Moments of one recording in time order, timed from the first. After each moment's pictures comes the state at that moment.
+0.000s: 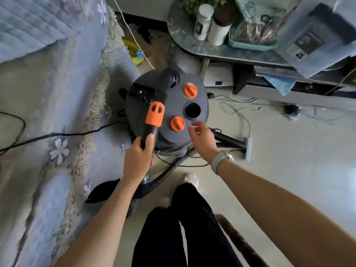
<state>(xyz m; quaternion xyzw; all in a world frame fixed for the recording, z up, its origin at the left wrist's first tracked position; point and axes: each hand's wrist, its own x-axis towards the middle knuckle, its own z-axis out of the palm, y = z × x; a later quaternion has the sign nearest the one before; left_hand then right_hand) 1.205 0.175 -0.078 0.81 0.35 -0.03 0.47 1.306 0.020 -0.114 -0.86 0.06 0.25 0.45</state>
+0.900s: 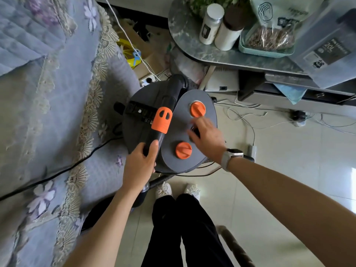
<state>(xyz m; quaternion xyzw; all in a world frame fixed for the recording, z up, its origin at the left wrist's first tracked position) 1.281 0.210 -0.113 0.78 0.36 -0.08 0.51 1.401 0.040 -0.148 -0.93 -0.23 0.15 0.25</state>
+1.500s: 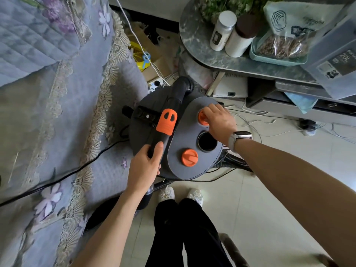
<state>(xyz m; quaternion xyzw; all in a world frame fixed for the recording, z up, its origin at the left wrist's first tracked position) 1.290 0.213 -0.106 0.75 0.38 -0.07 0.54 1.469 0.047 -0.149 -0.94 -0.32 0.12 0.06</state>
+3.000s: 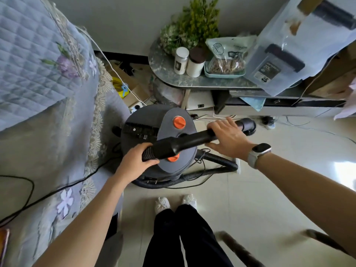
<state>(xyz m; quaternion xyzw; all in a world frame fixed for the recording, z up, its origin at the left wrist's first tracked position) 1.288 0.241 -0.067 0.90 0.09 -0.16 0.40 1.394 -0.044 -0.012 -0.94 -0.30 0.13 0.02</state>
